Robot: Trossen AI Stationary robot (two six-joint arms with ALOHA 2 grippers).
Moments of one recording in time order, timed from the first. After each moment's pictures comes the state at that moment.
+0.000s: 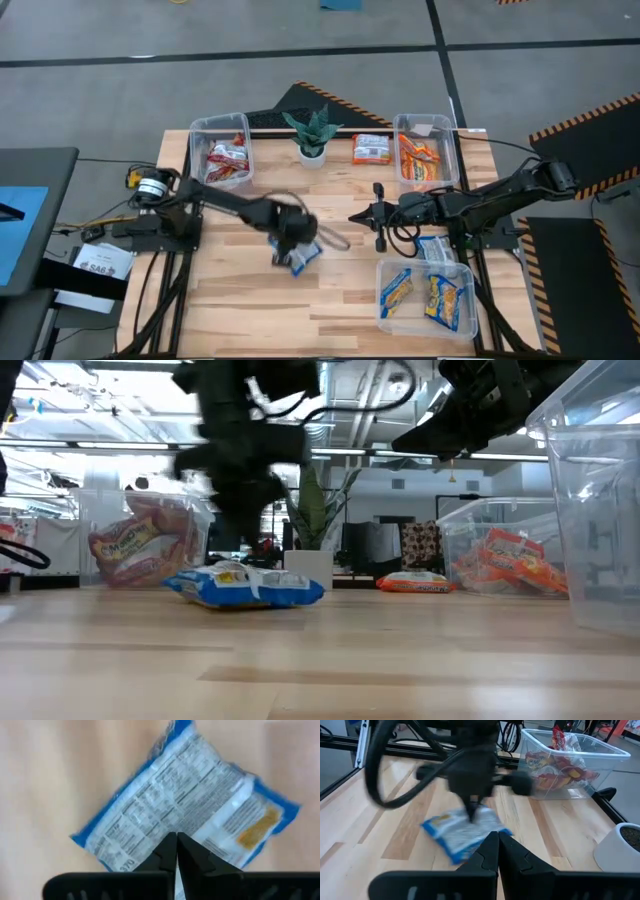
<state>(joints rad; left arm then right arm) -0.11 1.78 1.17 -0.63 -0.06 0.06 0.11 1.22 0.52 0.41 0.16 -0.08</state>
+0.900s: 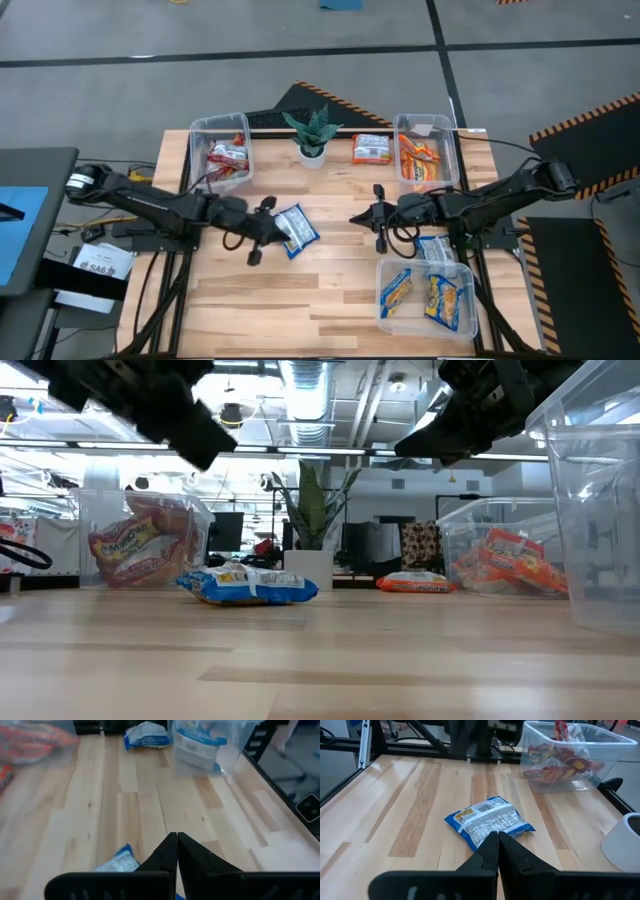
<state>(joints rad) -0.15 1.12 0.57 0.16 -0.01 -0.02 0.12 1.21 0.52 0.39 0.16 -0.03</state>
